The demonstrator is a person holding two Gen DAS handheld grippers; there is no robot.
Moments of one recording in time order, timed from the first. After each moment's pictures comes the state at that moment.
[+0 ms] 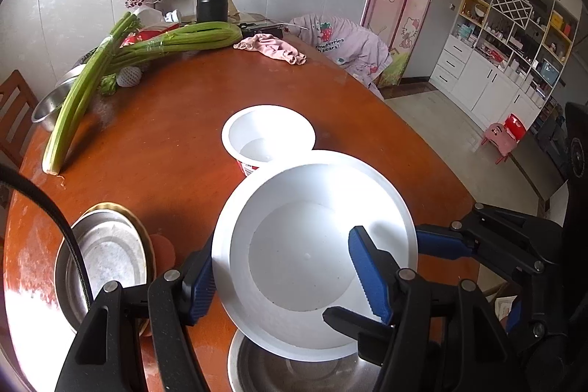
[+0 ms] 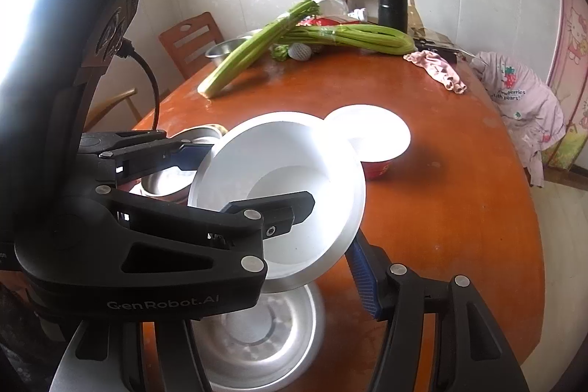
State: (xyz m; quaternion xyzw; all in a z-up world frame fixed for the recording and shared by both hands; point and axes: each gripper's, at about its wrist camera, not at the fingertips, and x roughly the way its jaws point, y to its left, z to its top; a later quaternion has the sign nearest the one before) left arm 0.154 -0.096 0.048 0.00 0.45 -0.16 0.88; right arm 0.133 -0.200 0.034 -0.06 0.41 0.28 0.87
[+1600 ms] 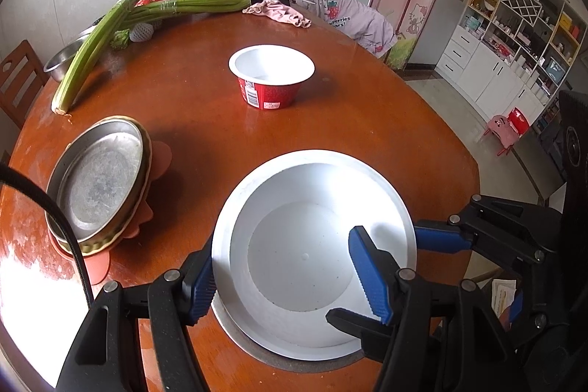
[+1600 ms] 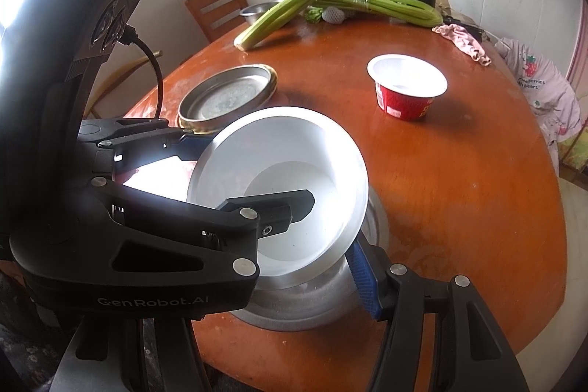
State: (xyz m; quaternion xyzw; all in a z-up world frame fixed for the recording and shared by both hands) left arm 0.094 -0.088 0.009 -0.01 0.48 -0.15 0.86; right arm 0.075 -0.188 0.001 -0.08 0.45 0.31 0.83
